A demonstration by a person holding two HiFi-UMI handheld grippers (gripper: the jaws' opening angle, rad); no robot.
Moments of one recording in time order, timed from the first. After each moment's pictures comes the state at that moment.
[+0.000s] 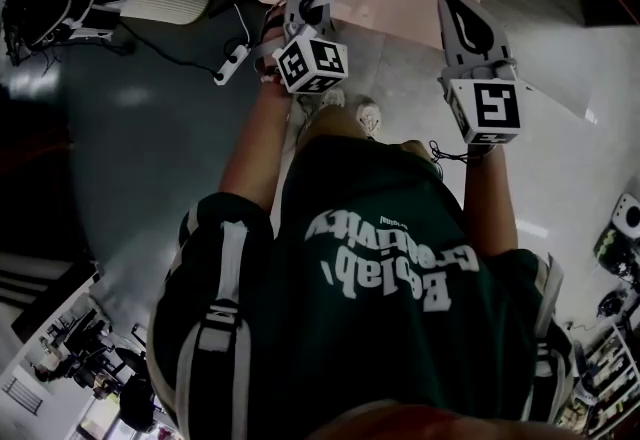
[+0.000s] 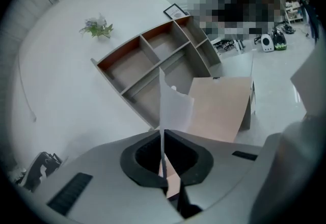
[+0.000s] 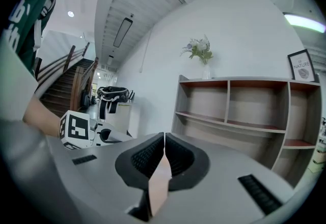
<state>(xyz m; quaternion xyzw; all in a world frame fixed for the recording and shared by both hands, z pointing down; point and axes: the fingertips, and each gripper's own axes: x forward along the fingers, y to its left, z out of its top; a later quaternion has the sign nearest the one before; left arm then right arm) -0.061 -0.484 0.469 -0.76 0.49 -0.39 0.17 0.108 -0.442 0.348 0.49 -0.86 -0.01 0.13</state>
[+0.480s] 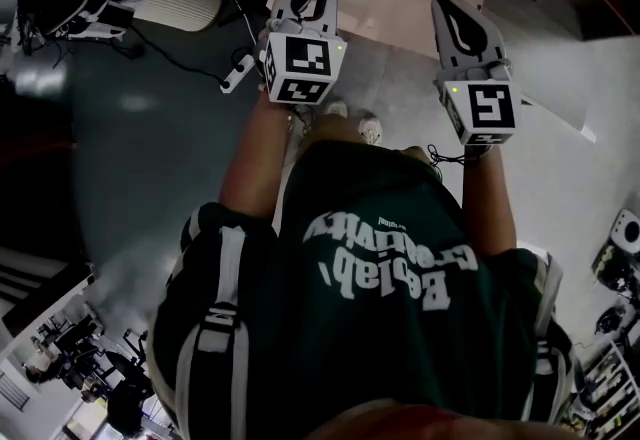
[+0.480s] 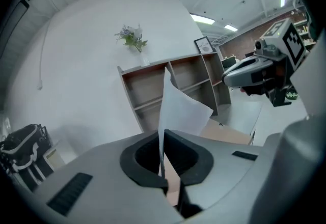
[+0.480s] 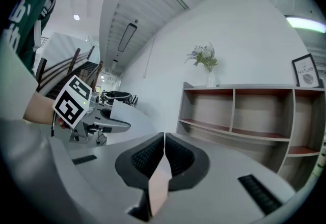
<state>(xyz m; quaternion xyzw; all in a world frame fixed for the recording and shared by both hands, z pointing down) -0.051 -0.469 0.355 -0.82 0.52 -0.24 0.07 0.093 -0.434 0.321 0.47 -0.87 -0.03 0.11</state>
